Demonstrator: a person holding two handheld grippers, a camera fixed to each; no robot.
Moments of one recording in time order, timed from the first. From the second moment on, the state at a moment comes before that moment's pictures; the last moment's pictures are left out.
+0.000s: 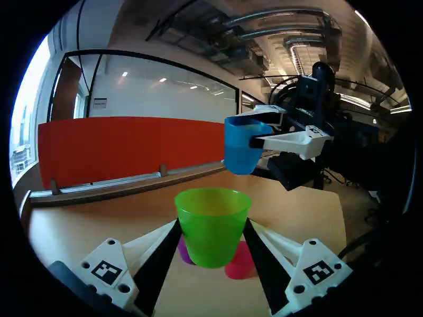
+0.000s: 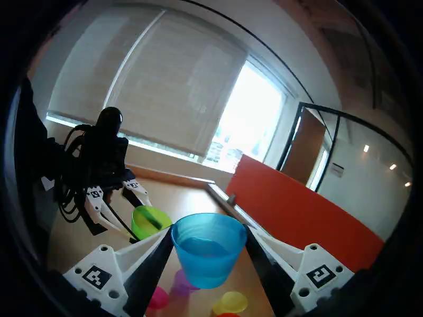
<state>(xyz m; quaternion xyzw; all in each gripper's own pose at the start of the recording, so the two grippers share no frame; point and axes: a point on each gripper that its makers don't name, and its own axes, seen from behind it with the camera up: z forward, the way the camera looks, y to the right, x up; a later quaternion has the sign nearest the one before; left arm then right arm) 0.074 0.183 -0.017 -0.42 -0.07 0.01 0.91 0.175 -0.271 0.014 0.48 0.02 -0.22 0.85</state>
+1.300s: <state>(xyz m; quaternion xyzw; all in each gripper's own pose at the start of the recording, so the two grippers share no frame) 0.077 0.195 -0.024 -0.44 -0.05 0.01 0.90 0.196 -0.294 0.021 0.49 0.06 -0.30 0.82</state>
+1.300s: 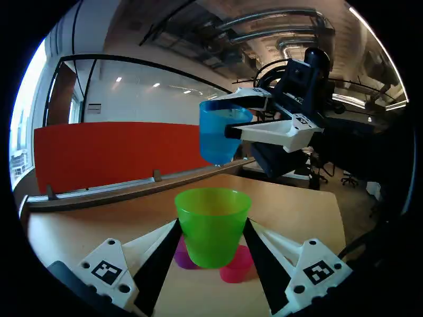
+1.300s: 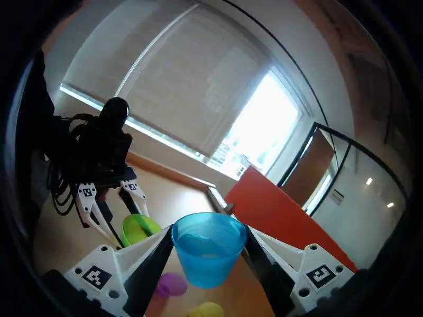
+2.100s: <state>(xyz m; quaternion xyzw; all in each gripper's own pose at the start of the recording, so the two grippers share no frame) 0.080 0.200 -0.029 -0.45 -0.04 0.01 0.89 0.203 -0.306 0.031 0.48 0.09 -0.37 0.79</state>
